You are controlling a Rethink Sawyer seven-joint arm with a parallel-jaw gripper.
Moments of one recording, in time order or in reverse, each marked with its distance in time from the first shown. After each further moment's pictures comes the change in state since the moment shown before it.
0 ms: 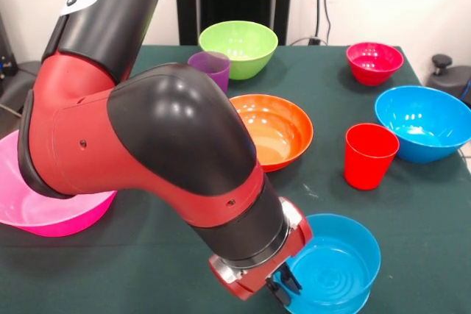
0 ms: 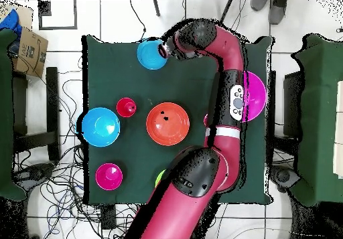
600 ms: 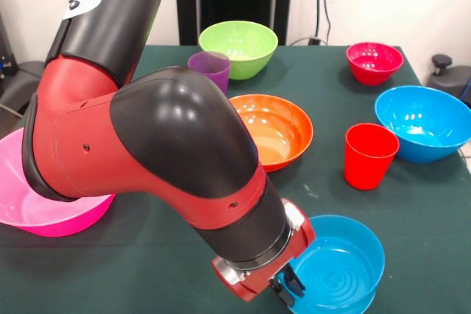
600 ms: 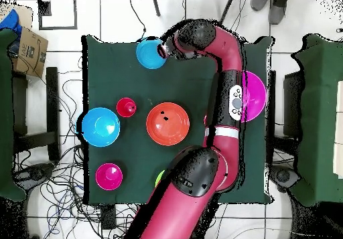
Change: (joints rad) arm 0.001 0.009 0.012 -0.003 -0.001 0.000 0.000
